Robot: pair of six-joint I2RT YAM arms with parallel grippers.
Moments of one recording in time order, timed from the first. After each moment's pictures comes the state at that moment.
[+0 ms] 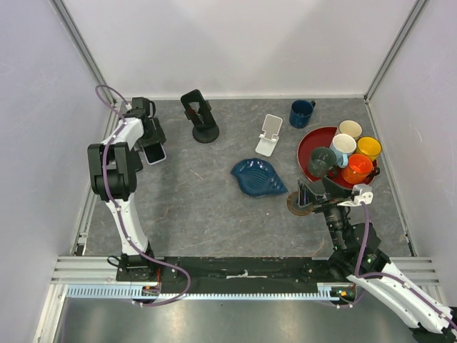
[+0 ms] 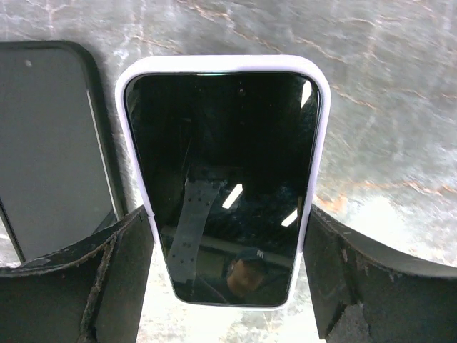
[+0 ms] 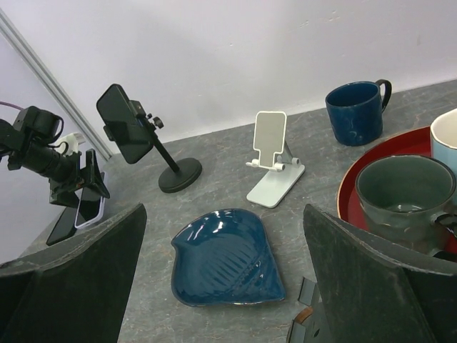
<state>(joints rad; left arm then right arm) 0.04 2.05 1.57 -0.58 -0.16 -0.31 0.85 0.01 0.17 0.13 0.61 0.26</state>
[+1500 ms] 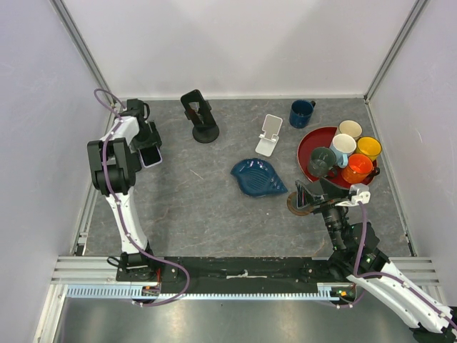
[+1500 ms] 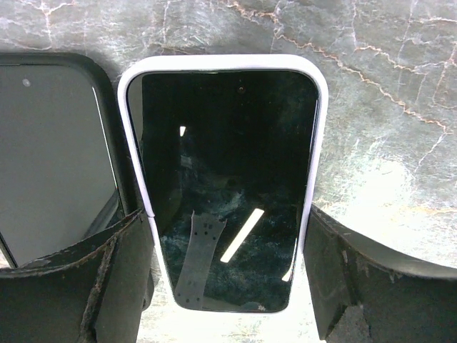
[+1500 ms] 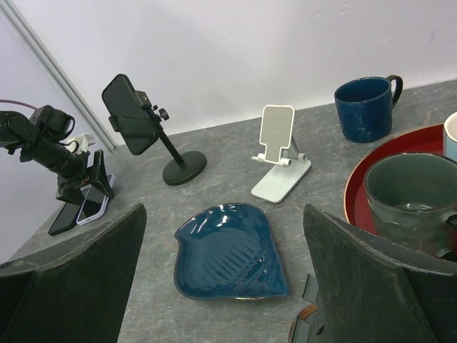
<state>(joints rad) 0.11 2.19 1.70 -0.68 -0.12 -0.26 0.85 0.02 0.16 0.13 0.58 0.26</state>
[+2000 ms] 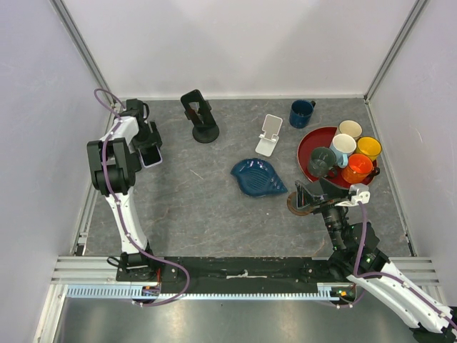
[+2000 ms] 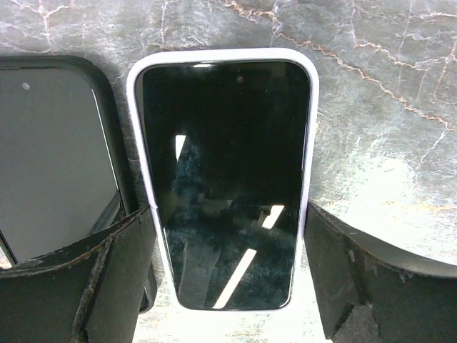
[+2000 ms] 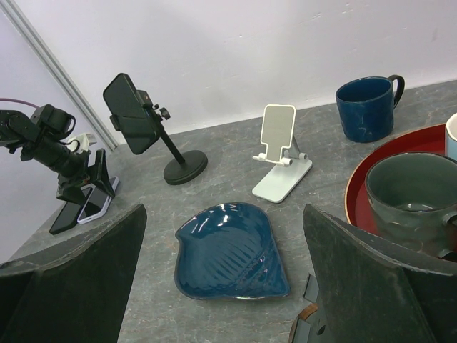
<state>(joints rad) 0.12 2.19 1.69 -0.68 -0.09 -0.24 0.85 0.02 0.16 0.13 0.57 0.26</state>
